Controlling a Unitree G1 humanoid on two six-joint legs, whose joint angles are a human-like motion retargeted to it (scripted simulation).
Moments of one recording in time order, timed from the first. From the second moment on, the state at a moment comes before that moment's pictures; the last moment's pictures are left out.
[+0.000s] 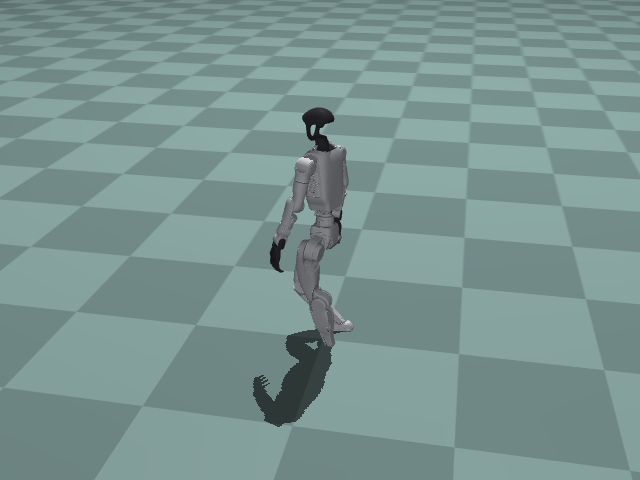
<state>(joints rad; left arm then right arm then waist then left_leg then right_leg) -0.20 0.26 -0.36 1.28 0.07 0.06 -0.15 -0.07 -0.34 0.34 1.26 0.06 0.05 0.17 -0.11 -0.11 0.05 -0.01 -0.35 0.04 0.10 -0.40 0.16 -0.50 0.03 0.36 1.21 -0.73 0.12</state>
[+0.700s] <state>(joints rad) -0.28 0.28 -0.42 1.37 0.18 0.01 -0.14 -0.09 -0.21 0.35 1.43 0.00 0.02 0.15 -0.10 -0.03 -0.13 -0.57 0.23 0.43 0.94 -0.80 0.12 -0.55 -0.29 -0.21 1.12 -0.70 -0.05</state>
